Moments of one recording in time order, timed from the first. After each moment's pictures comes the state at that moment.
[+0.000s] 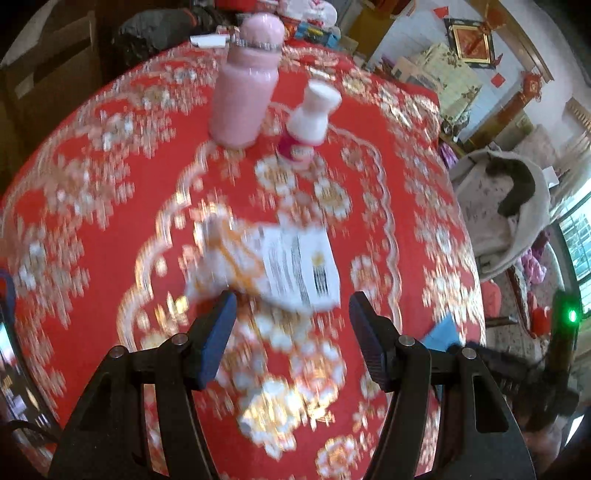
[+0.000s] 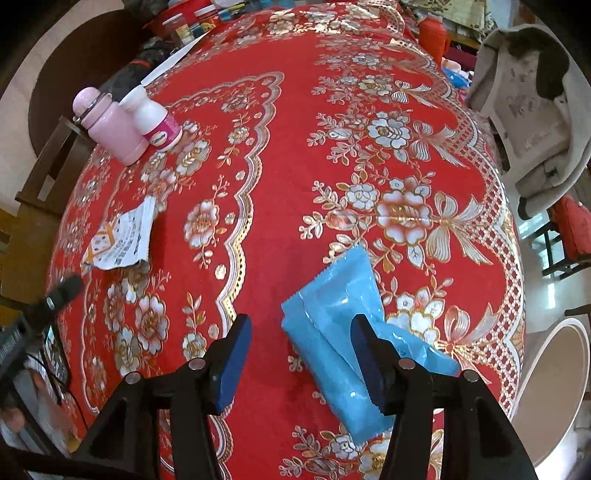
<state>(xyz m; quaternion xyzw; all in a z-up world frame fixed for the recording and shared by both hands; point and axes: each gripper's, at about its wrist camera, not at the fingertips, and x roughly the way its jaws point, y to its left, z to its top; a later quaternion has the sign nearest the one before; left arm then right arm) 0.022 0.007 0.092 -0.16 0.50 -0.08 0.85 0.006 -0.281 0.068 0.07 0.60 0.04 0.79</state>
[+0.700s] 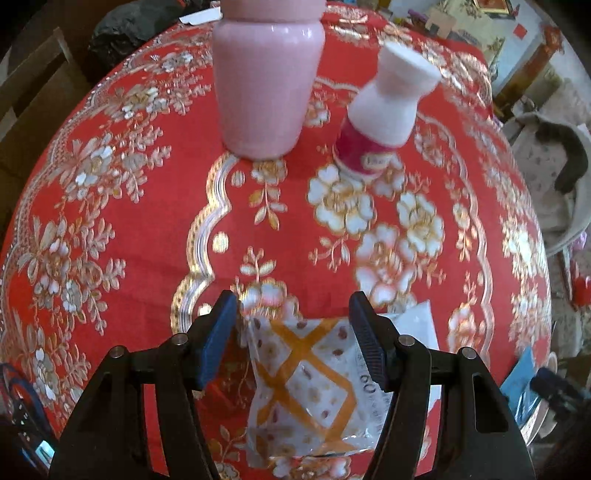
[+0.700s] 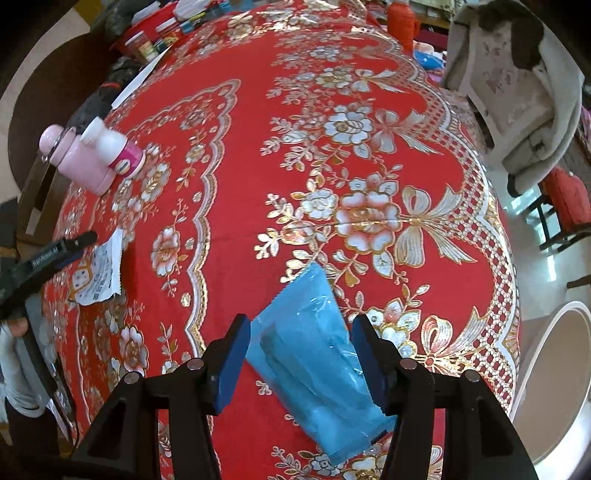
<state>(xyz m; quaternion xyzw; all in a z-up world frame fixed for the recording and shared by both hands) 0.121 0.020 0.029 -0.06 0.57 -0.04 0.82 0.015 -0.316 0.055 0.12 0.61 0.01 0.79</state>
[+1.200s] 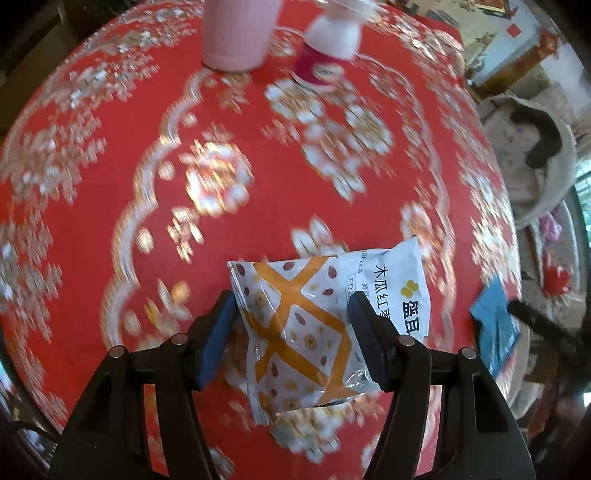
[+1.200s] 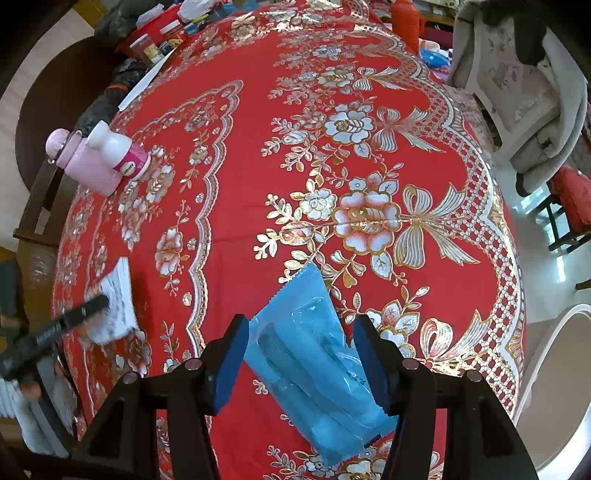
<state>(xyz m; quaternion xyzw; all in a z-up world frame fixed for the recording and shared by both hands) 0.036 0.000 0.026 -0.11 0.61 -0.10 0.78 0.013 -0.324 0.057 0.13 0.60 0.03 0.79</state>
